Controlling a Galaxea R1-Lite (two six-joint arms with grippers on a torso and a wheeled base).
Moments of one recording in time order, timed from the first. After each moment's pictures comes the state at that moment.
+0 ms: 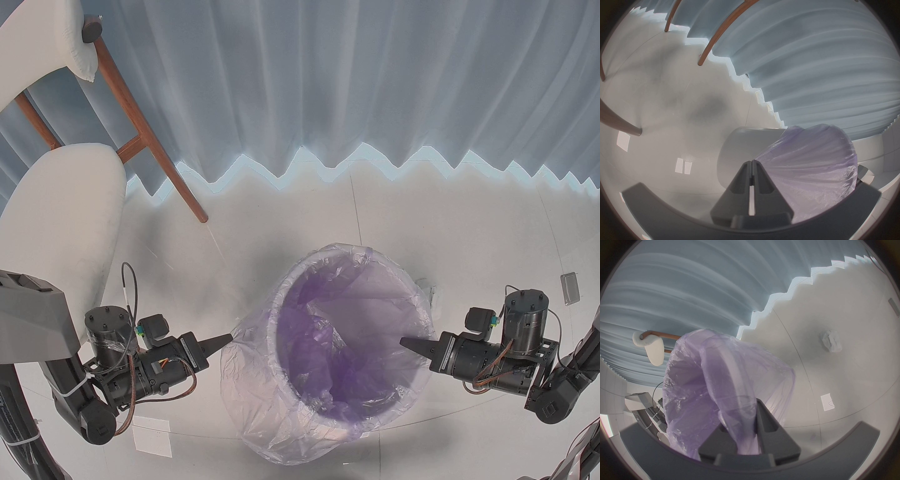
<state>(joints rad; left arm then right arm) -0.34 2.03 -0.23 -1.55 -0.39 -0.78 0.50 1.81 -0.31 -1.11 0.22 0.68</state>
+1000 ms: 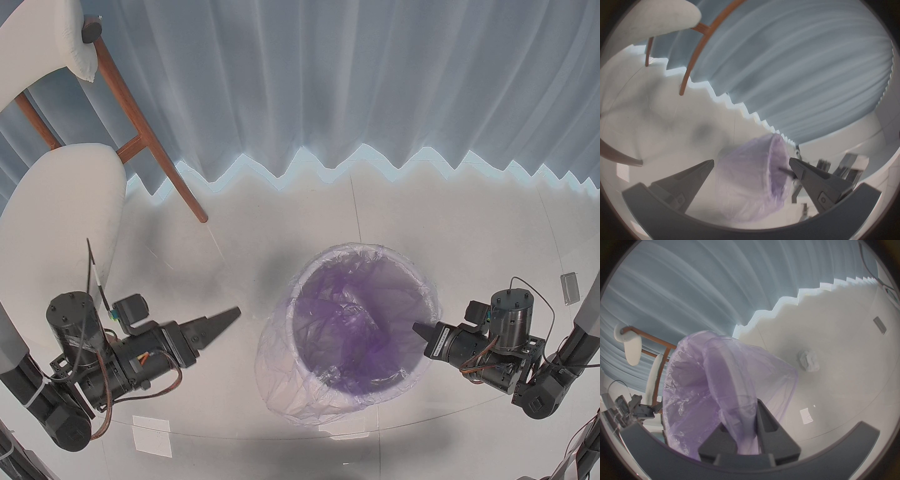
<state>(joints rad) -0.39 1.77 -0.21 -1.46 -0.32 -0.63 0.49 1.90 -0.36 -1.14 -0.03 0.59</state>
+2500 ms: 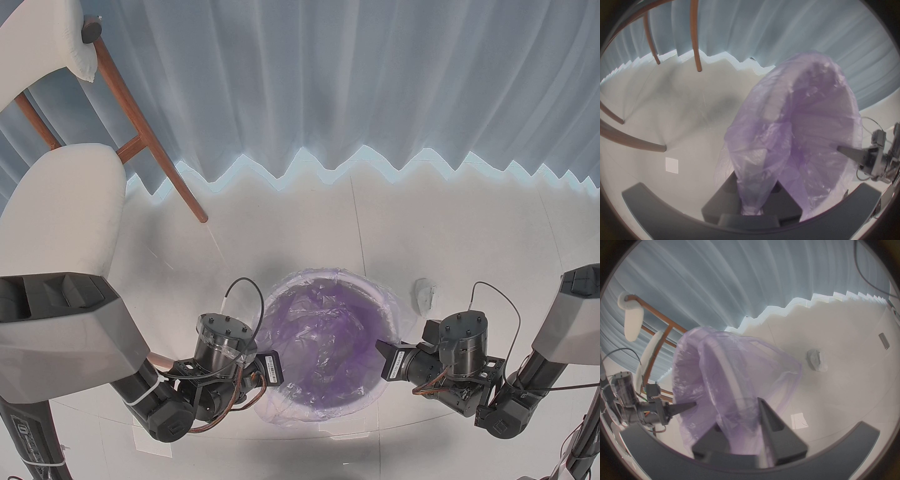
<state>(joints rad) -0.66 2.13 -0.62 -0.95 0.20 -0.53 0.68 2.04 -0.45 -1.16 -0.21 0.52</state>
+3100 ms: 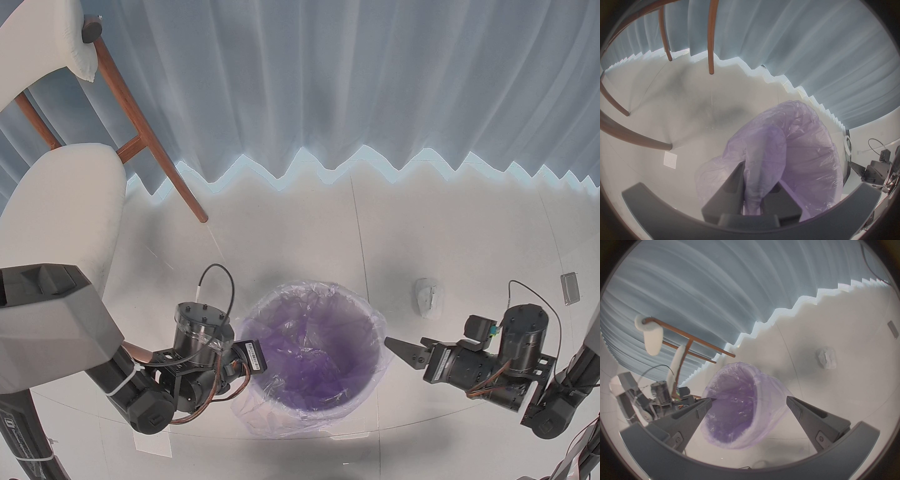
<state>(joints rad) -0.60 2.07 -0.59 -0.95 0.20 -0.60 0.58 1.85 -0.24 -1.27 0.03 0.55</state>
